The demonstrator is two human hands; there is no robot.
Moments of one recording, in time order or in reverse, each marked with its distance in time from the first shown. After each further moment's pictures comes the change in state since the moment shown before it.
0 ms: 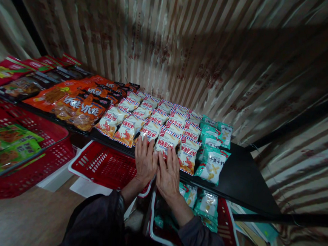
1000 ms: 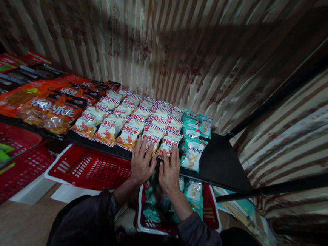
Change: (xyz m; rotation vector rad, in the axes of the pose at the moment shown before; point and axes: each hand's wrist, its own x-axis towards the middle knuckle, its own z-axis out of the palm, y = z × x) left_hand -0.009 0.037 0.011 -0.026 -0.074 0.194; right_hand -0.022 0.042 -0.027 -0.025 0.050 0.200
